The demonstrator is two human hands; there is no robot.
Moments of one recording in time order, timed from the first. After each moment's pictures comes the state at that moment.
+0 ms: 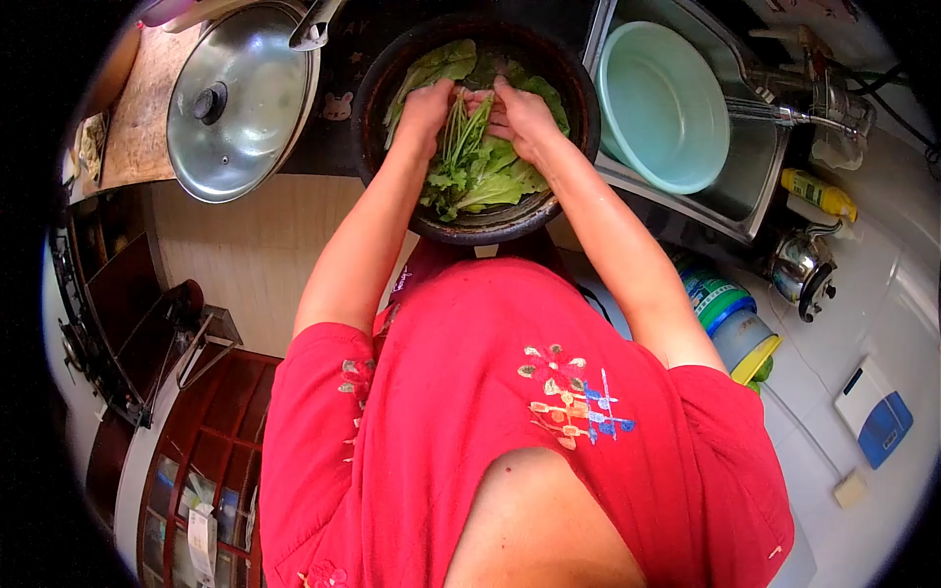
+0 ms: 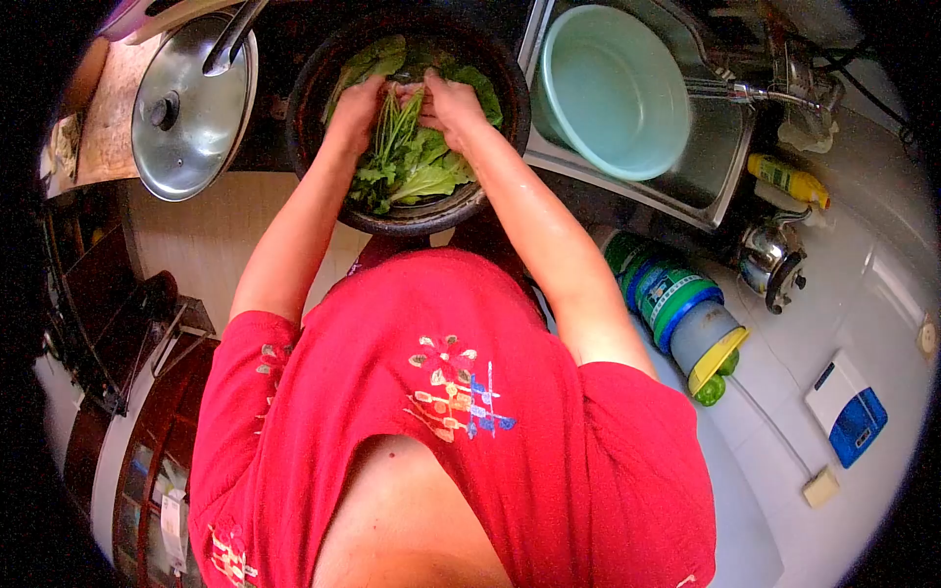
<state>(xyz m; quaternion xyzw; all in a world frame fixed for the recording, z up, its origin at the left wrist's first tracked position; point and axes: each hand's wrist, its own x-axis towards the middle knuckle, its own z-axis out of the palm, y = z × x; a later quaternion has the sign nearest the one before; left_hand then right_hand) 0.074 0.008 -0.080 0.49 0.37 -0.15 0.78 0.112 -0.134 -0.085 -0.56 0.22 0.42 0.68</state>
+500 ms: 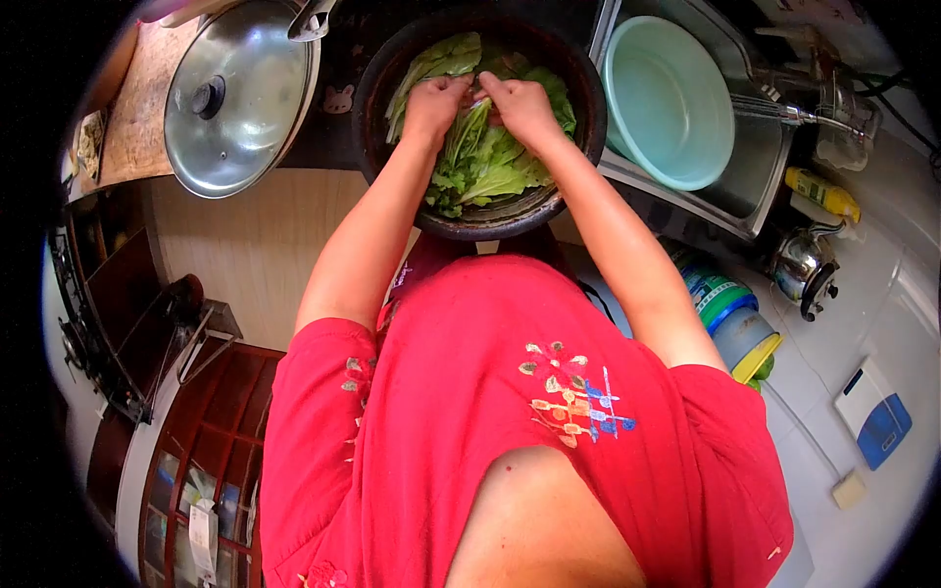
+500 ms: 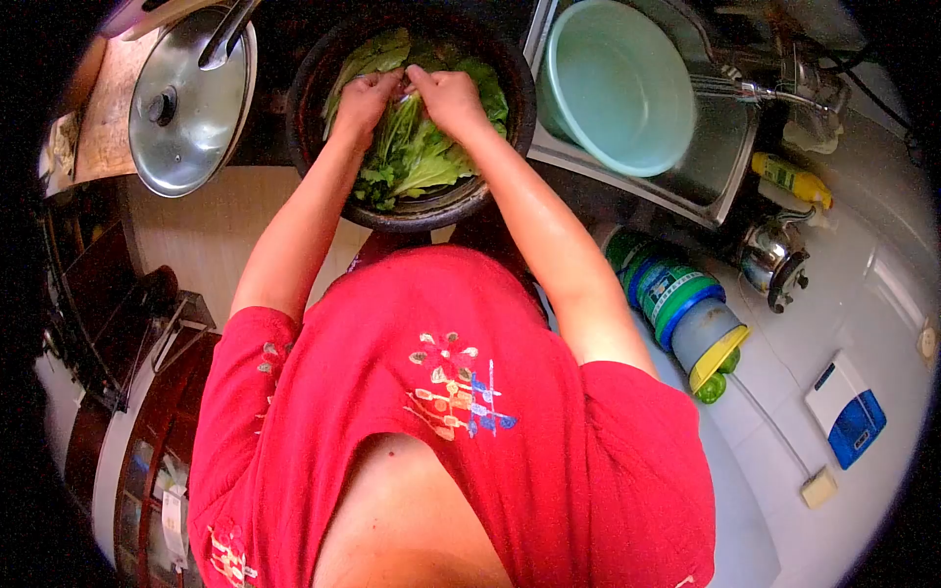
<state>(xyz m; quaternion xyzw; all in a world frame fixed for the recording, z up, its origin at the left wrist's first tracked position) 0.069 0.007 -0.095 0.65 0.31 -0.12 0.69 0.113 -0.134 -0.092 -0.78 0.03 0.37 0.50</state>
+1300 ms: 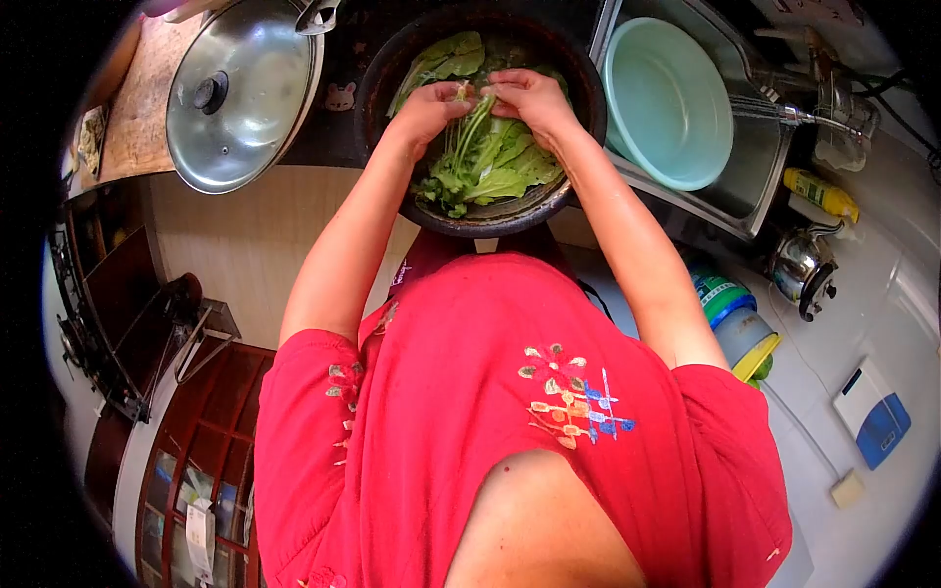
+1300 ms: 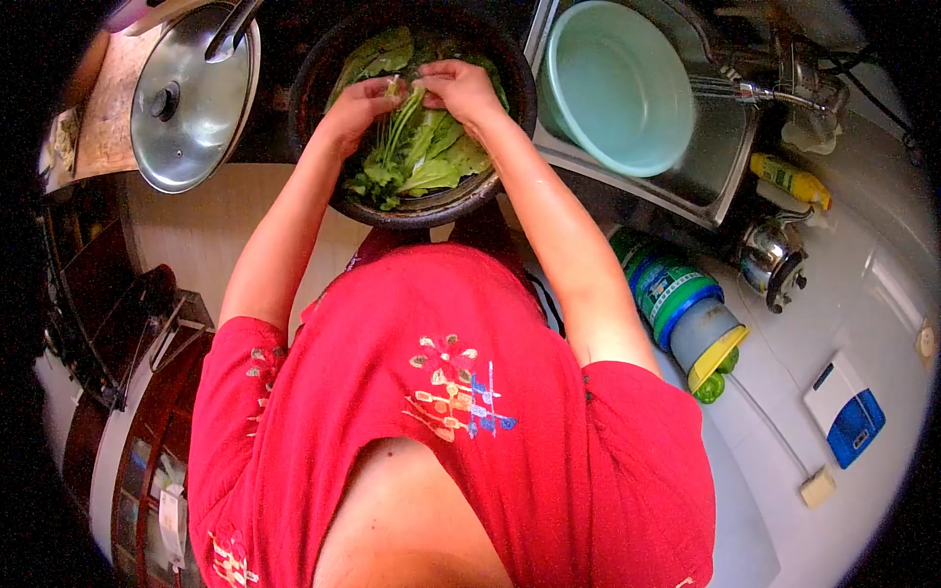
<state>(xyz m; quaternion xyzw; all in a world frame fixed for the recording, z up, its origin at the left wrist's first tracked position) 0.058 0.019 -0.072 0.61 0.25 -0.22 0.72 0.119 -0.143 -0.078 -0.67 0.08 0.35 0.65</state>
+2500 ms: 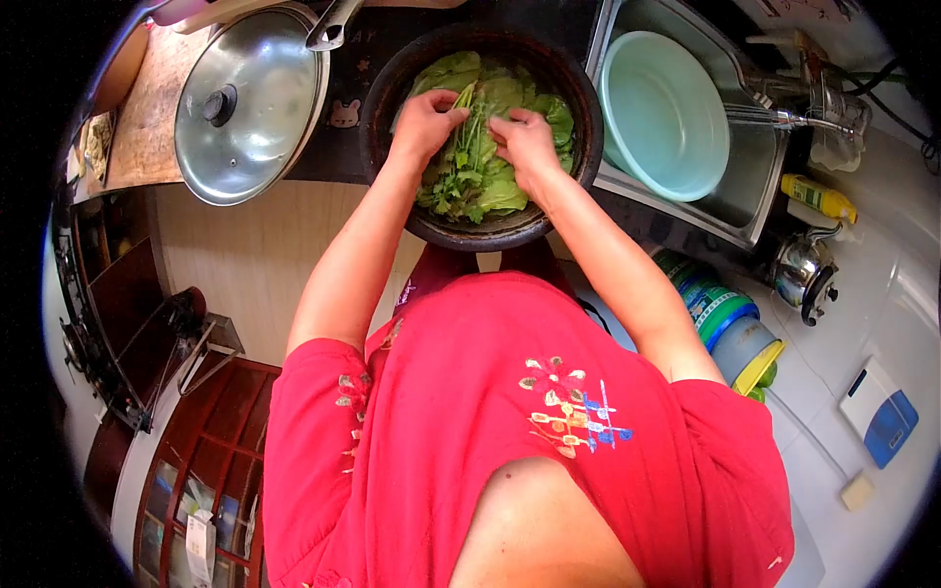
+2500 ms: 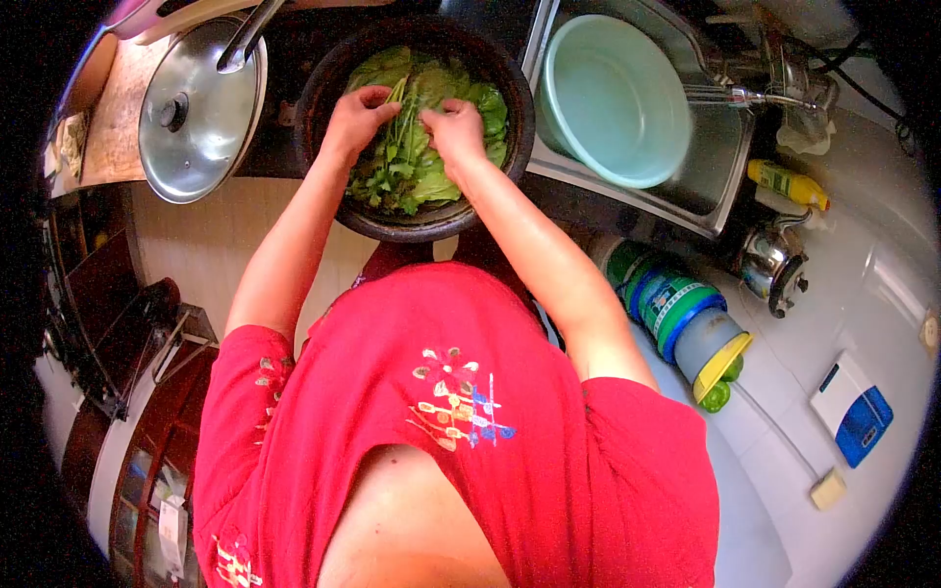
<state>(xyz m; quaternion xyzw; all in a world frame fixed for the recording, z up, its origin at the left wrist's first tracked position) 0.063 0.019 -0.075 0.72 0.23 -0.14 0.64 0.080 -0.132 -0.070 -0.66 0.23 0.30 0.65</state>
